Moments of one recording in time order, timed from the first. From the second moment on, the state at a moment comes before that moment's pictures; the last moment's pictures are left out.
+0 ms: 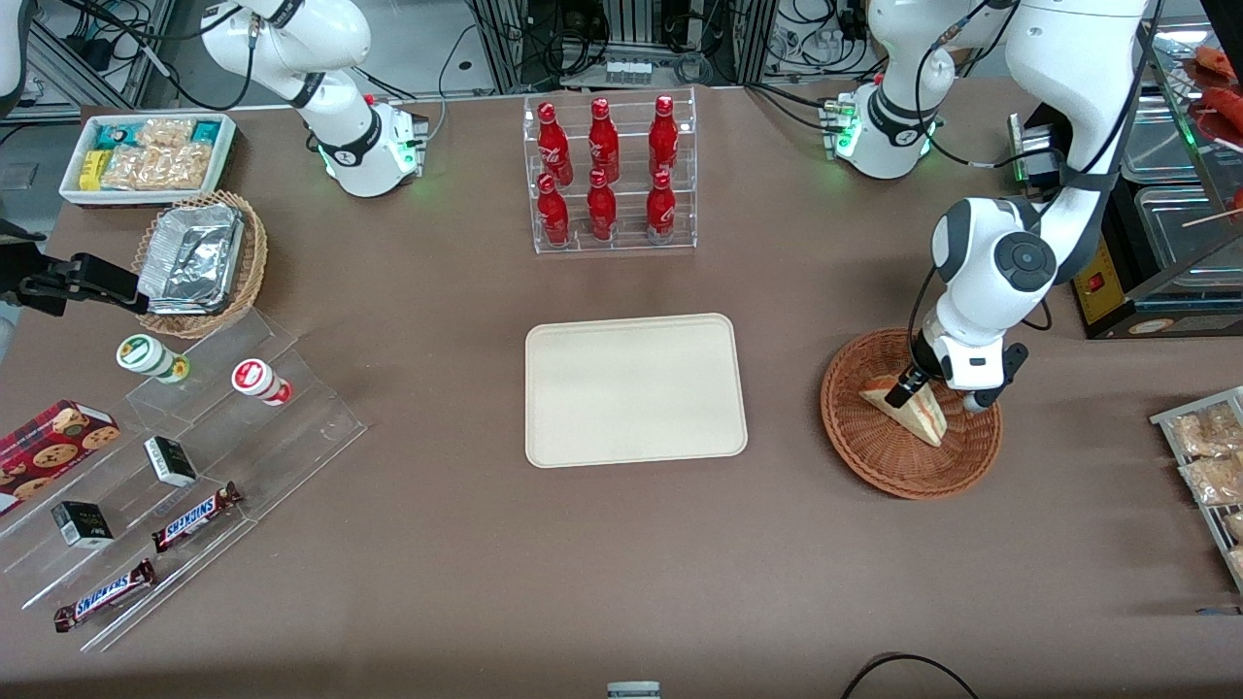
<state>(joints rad) -0.04 0.21 -0.09 -2.35 0.00 2.66 -0.94</state>
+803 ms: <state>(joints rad) -0.05 0.13 -0.15 -2.08 0.00 2.17 -0.94</state>
